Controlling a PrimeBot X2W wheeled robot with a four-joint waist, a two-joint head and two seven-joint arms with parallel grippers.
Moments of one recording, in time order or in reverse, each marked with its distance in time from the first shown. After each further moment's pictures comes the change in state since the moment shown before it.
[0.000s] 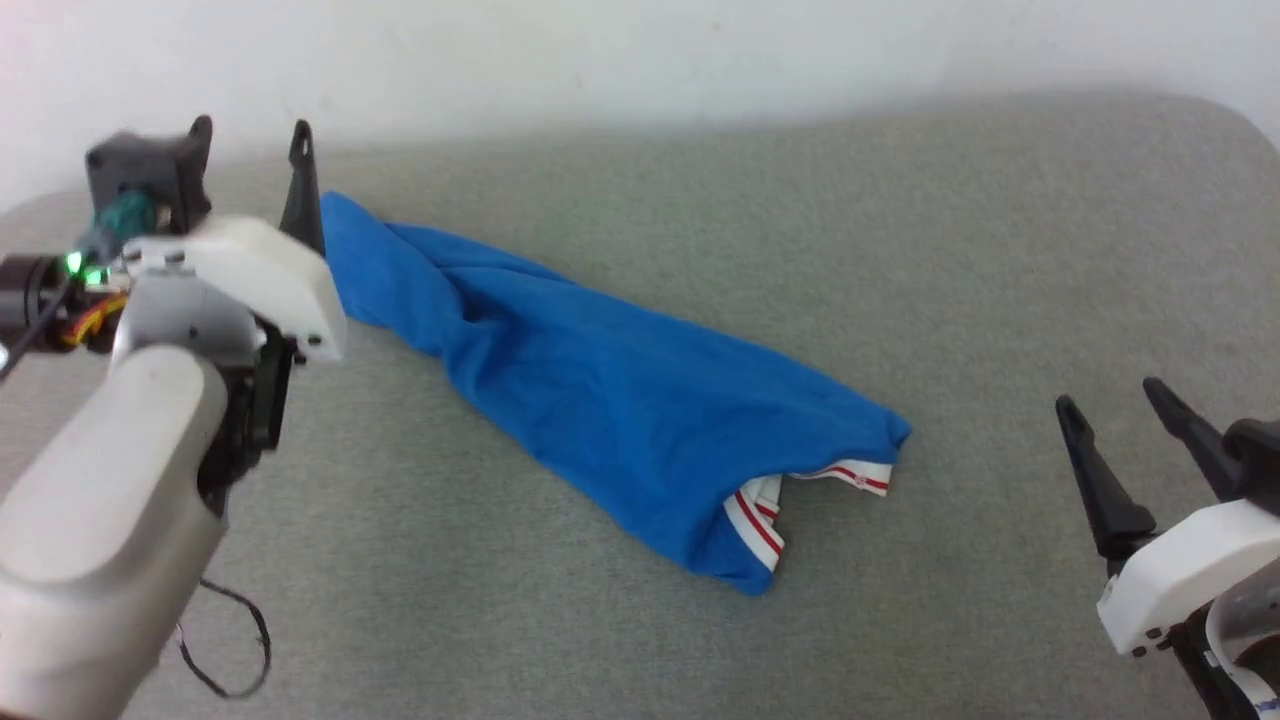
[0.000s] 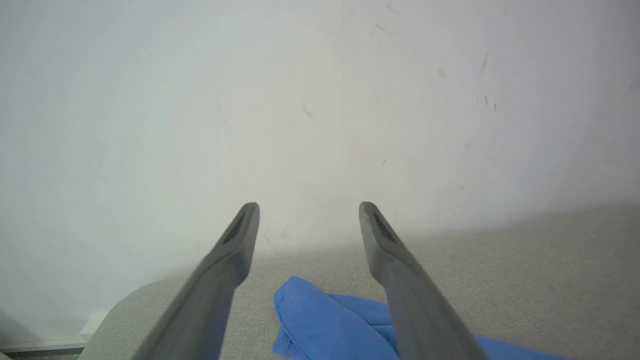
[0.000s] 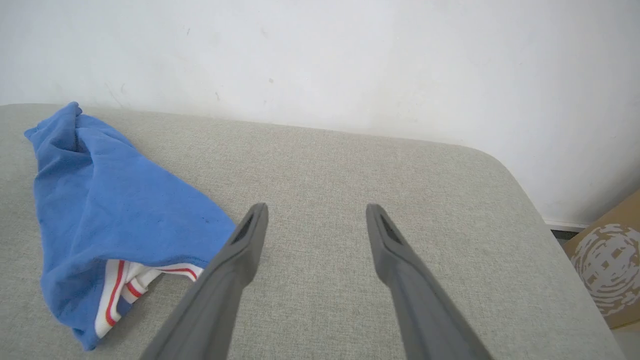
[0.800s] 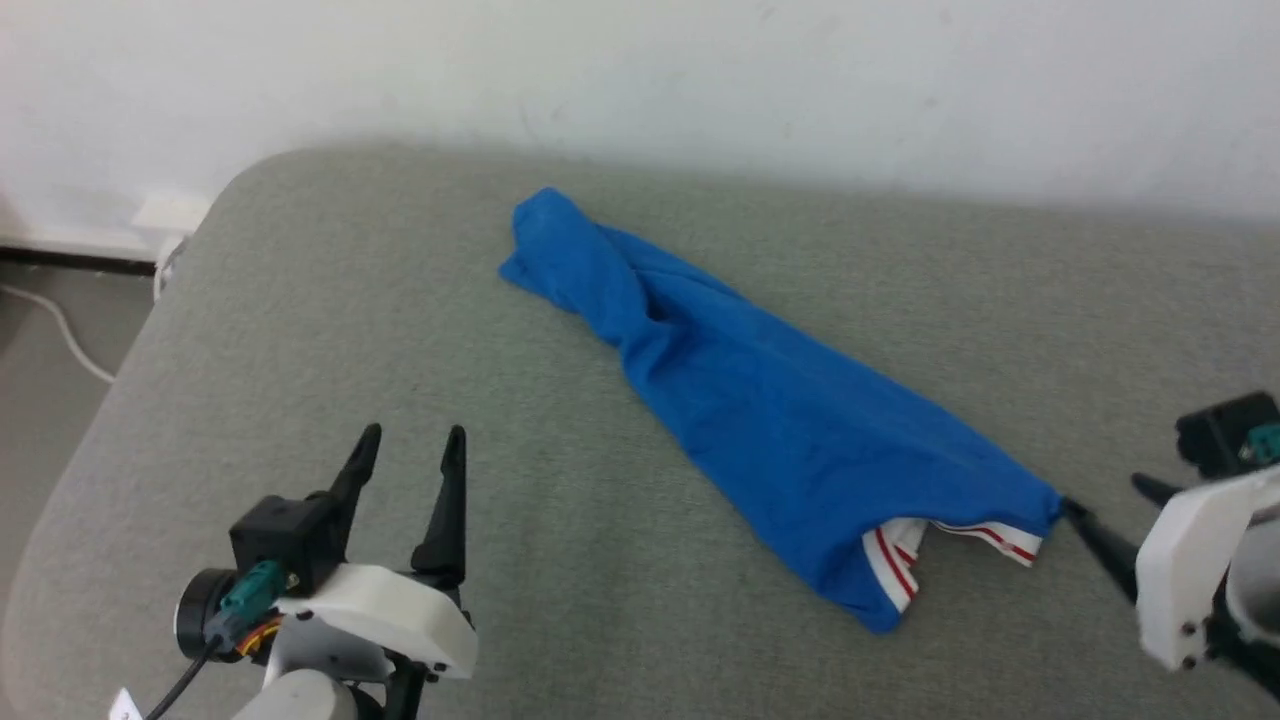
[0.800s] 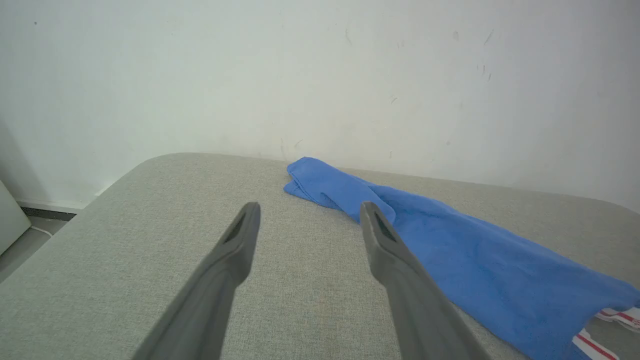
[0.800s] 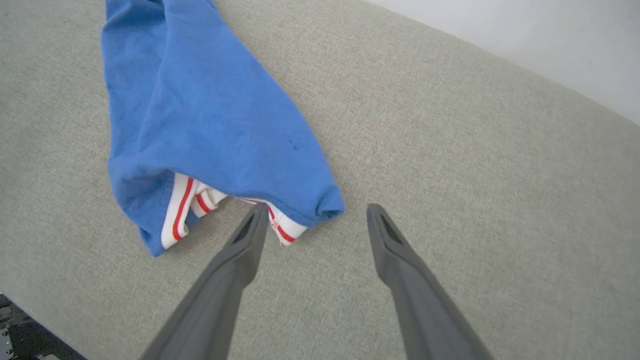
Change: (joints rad) left arm 0.540 -0.037 -0.031 -0.343 -0.079 0.074 -0.239; right arm -0.048 -0.227 0.116 0.134 0.213 0.000 0.362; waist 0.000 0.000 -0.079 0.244
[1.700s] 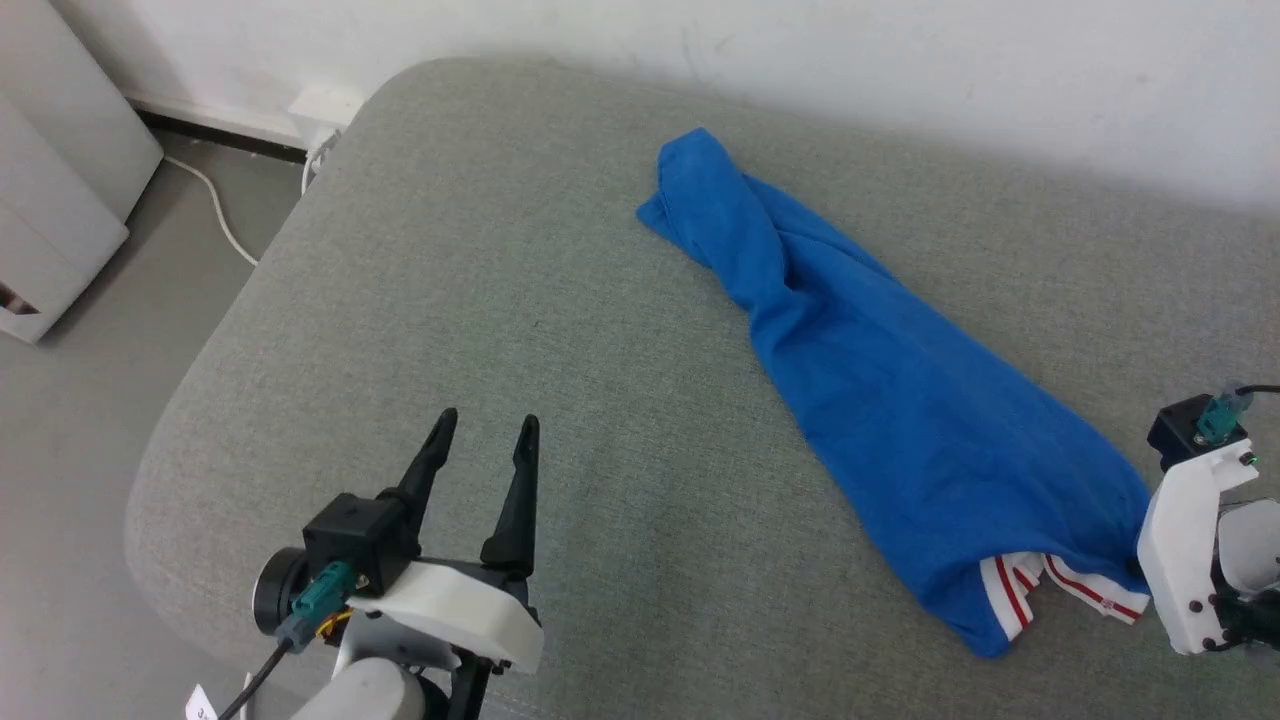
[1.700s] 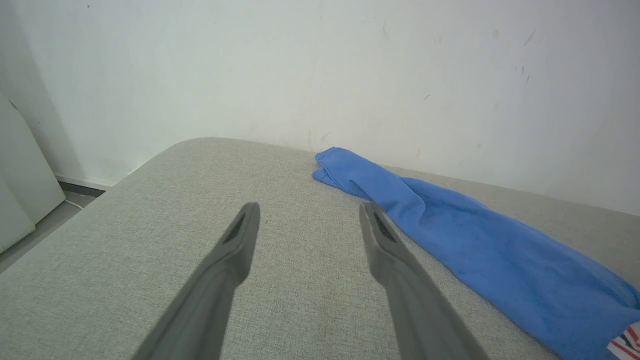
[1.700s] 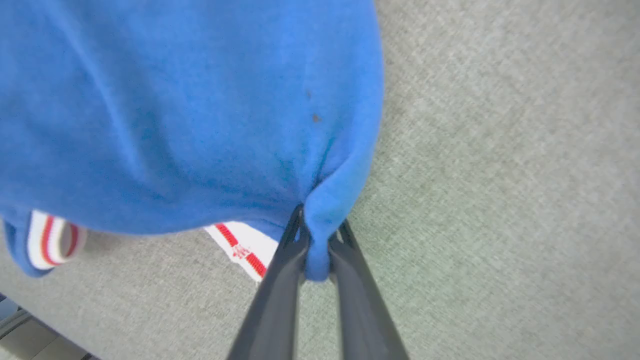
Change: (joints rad) left arm -0.030 -0.133 -0.015 0.078 0.071 -0.090 -0.057; right arm -0.246 -0.154 0.235 0.414 0.129 0.002 0.212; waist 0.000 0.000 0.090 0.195
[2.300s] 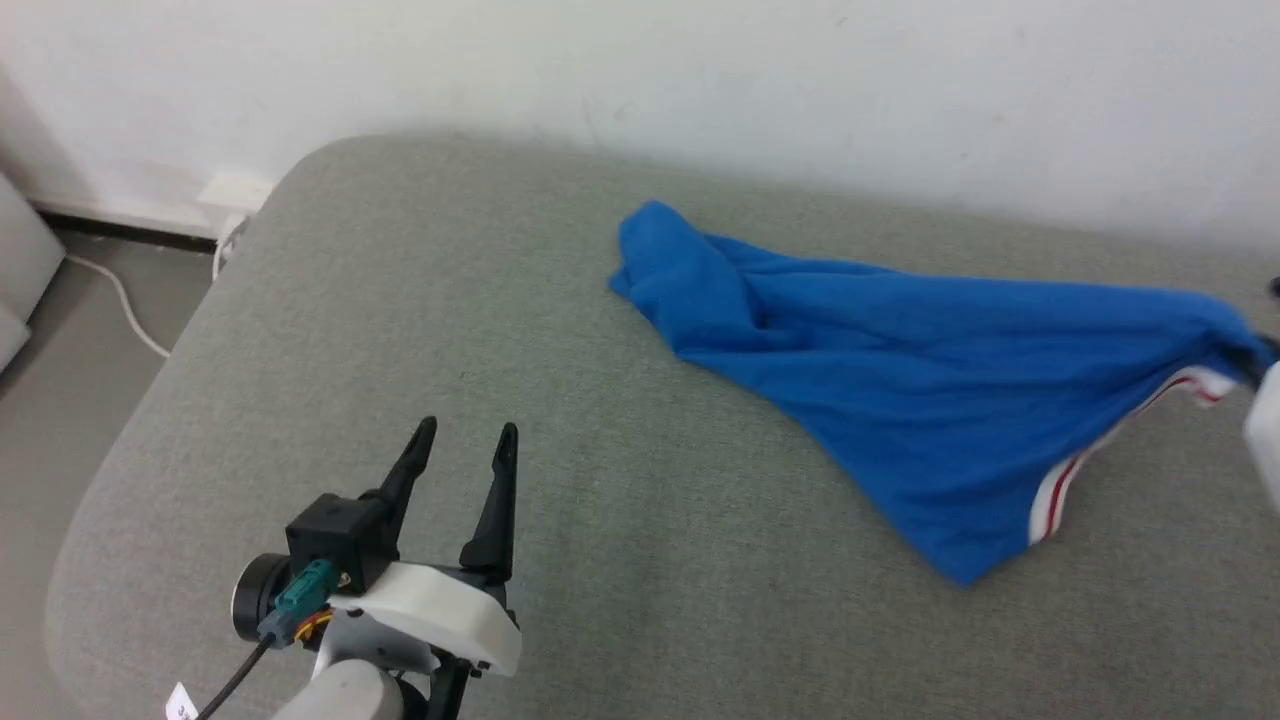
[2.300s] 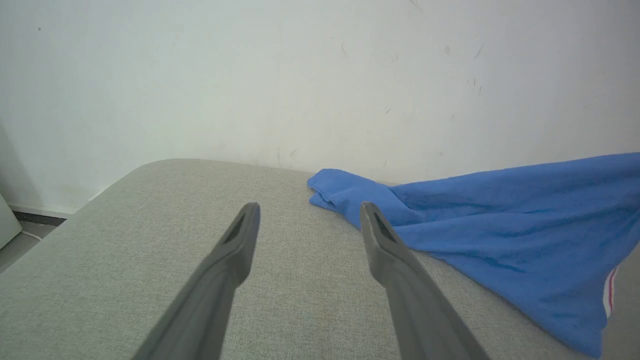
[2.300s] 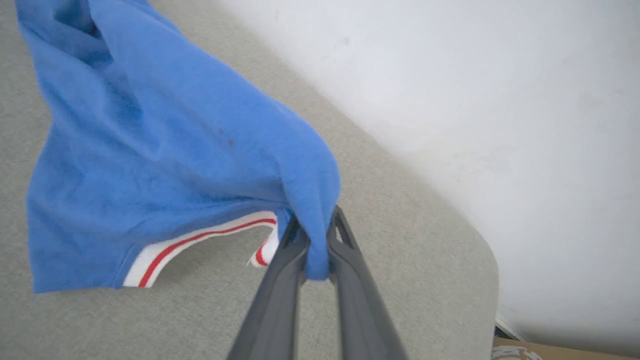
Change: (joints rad) left arm 0.007 0.026 0.011 0.020 -0.011 -0.008 0.014; right arm -0.102 -0.179 0.009 -0.177 -0.106 0.000 -0.335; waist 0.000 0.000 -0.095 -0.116
